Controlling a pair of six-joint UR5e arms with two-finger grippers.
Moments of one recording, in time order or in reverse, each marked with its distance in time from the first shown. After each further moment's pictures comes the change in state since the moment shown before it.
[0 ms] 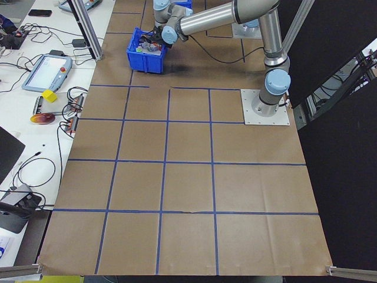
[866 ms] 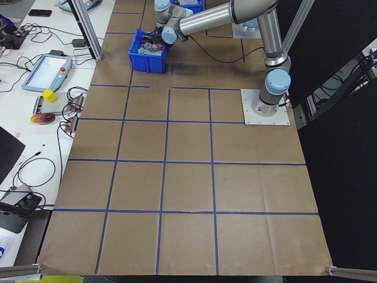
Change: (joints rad) left arm -0.024 -0.025 0.011 0.005 -0.001 0.001; right arm 0.002 -0.196 0.164 0.011 0.004 -0.001
